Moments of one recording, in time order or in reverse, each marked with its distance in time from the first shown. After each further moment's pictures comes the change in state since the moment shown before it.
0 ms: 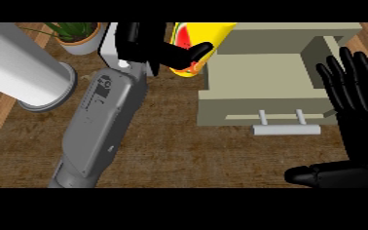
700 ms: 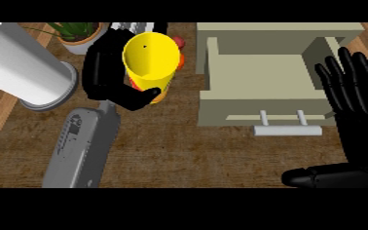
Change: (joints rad) left arm 0.329 0.003 0.076 -0.173 0.046 -0.197 -0.130; right arm 0.002 0.009 0.018 -0.018 0.015 -0.012 0.003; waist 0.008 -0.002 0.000
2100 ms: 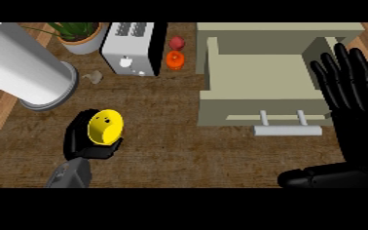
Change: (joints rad) left arm 0.198 0.137 0.264 0.848 -0.071 -0.275 -0.695; right arm -0.027 0.006 0.024 -0.016 -0.001 -0.018 0.036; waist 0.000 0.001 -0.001
